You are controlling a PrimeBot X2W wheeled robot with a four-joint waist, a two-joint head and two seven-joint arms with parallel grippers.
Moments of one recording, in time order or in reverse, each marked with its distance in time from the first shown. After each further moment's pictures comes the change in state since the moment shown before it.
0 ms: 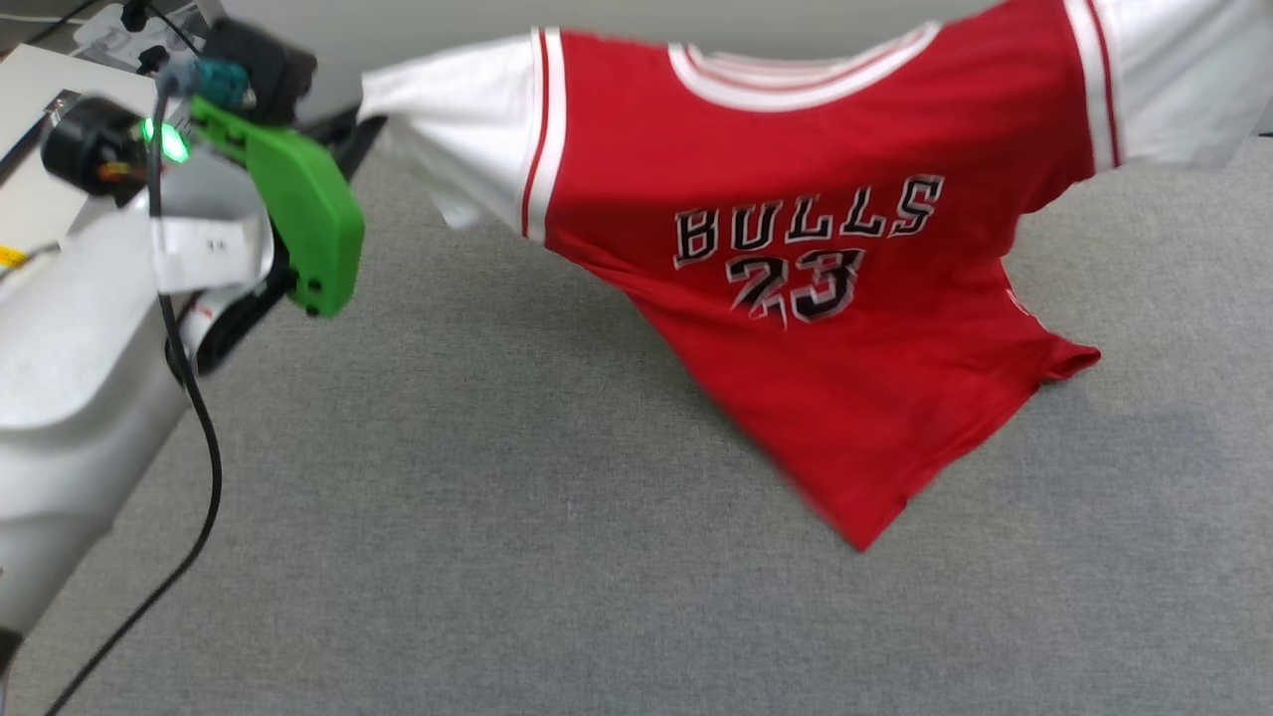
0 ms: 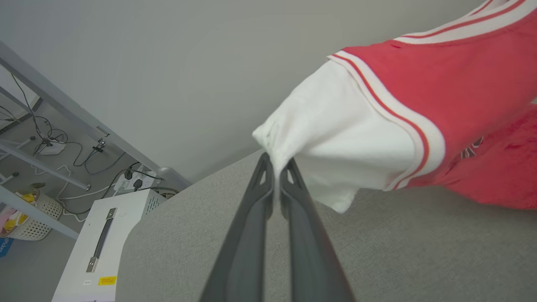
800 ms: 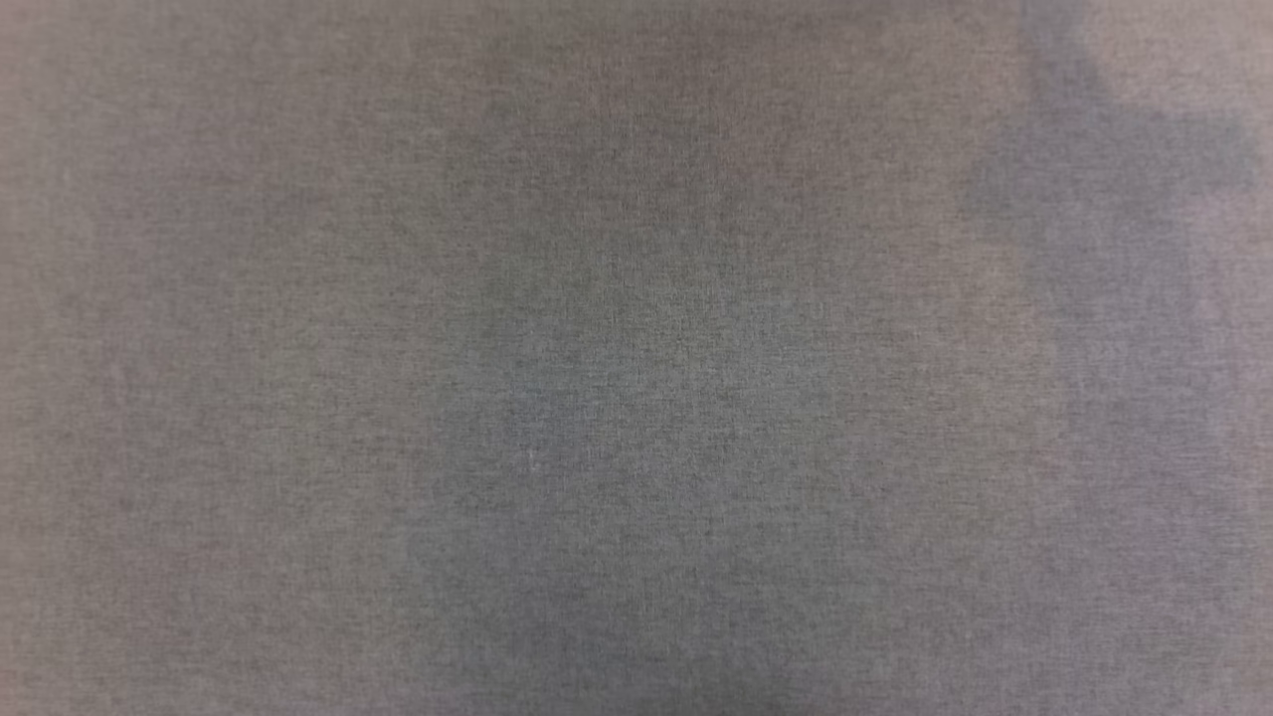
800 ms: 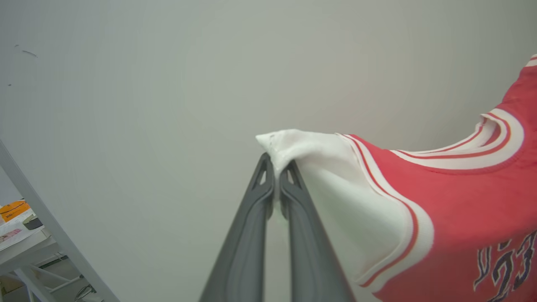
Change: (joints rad) left arm -0.854 -0.193 0.135 0.296 0.140 -0.019 -0.135; right arm -0.836 0.169 -0.089 0.326 -0.274 0.000 -0.062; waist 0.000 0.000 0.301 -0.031
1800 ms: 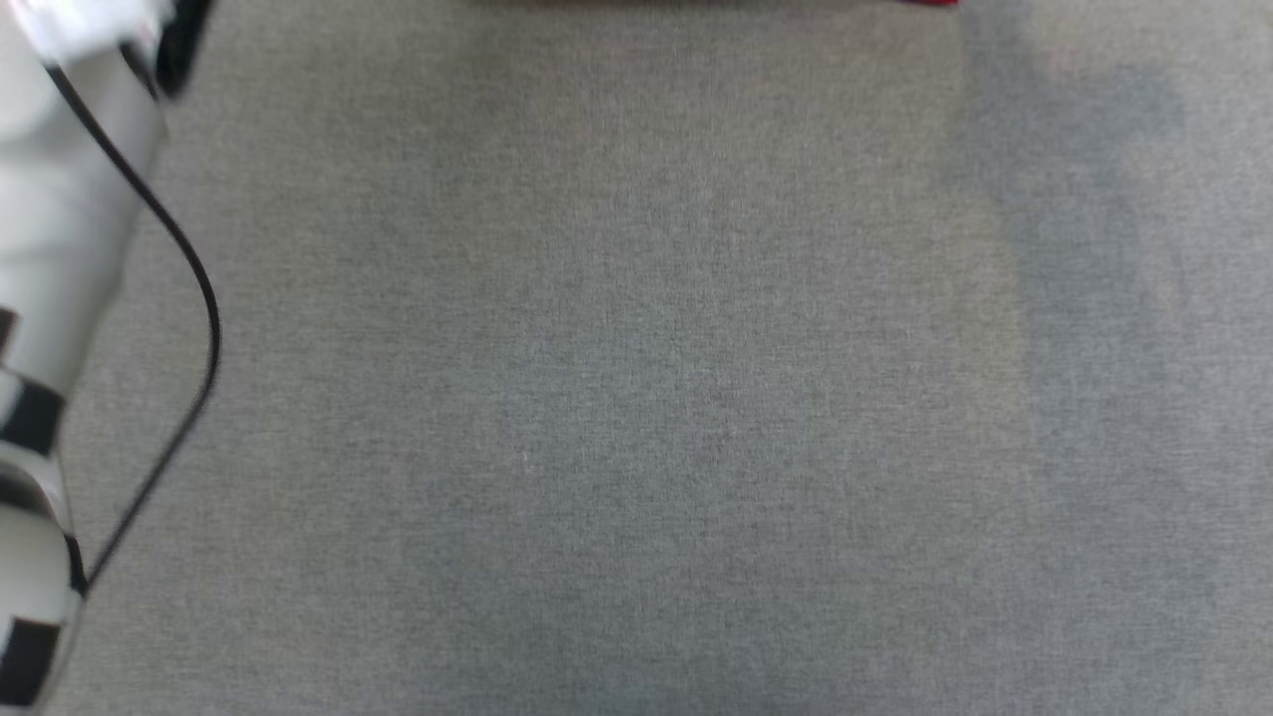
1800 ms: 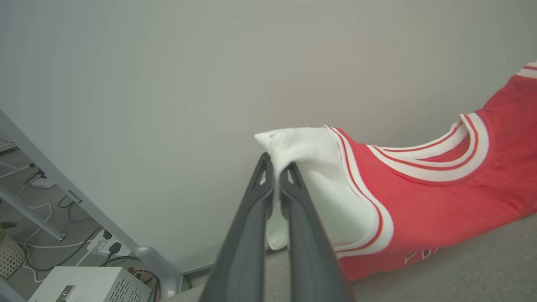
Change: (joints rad) left arm 0.417 -0.037 -0.129 0.238 -0.117 -0.018 -0.298; right arm 0.365 0.150 0.270 0.197 0.216 0.000 -0.319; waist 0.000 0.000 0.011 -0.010
